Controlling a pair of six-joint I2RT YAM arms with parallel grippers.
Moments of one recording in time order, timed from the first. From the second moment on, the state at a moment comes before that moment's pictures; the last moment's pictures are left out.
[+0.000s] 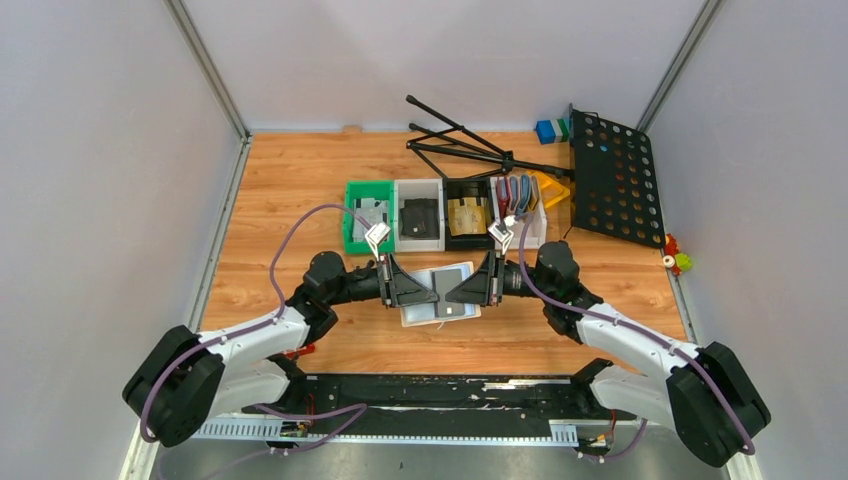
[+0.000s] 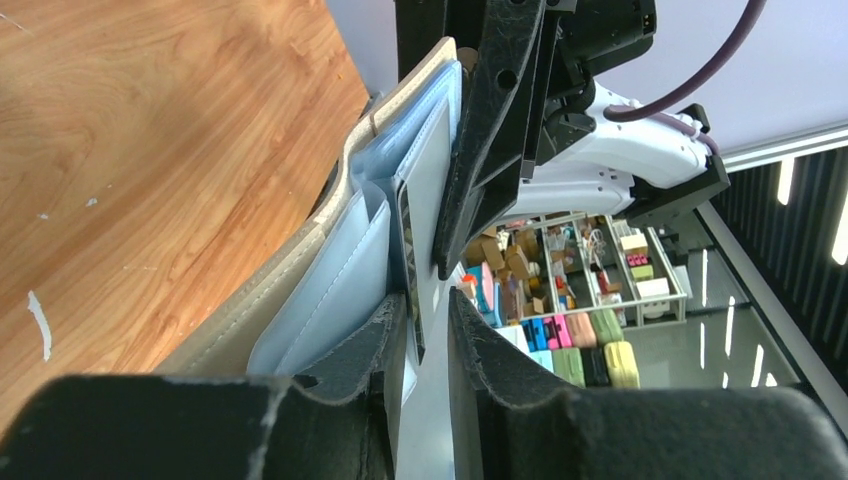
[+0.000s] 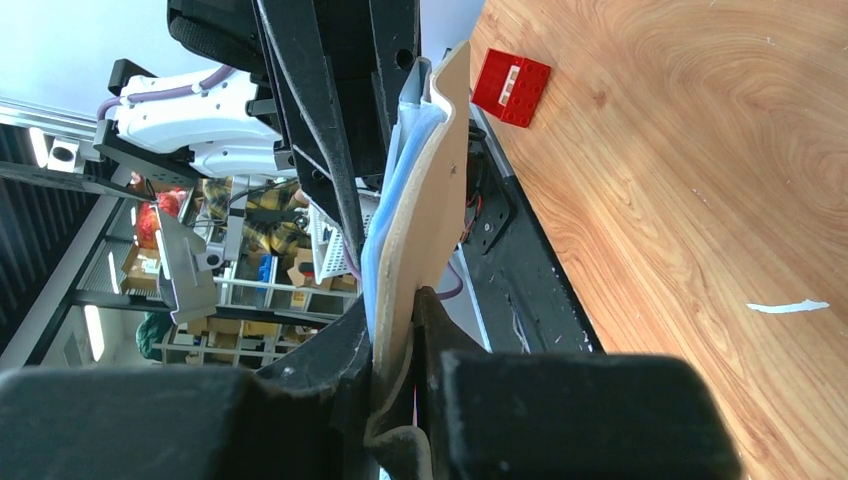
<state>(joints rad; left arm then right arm) -0.67 1.10 0.33 0.77 0.72 -1.18 0.59 1.07 0.40 0.57 -0.83 1.10</state>
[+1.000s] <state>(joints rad) -0.61 1.05 0.32 0.71 0.72 -1.16 0.58 1.04 0.39 0.56 -0.84 1.09</state>
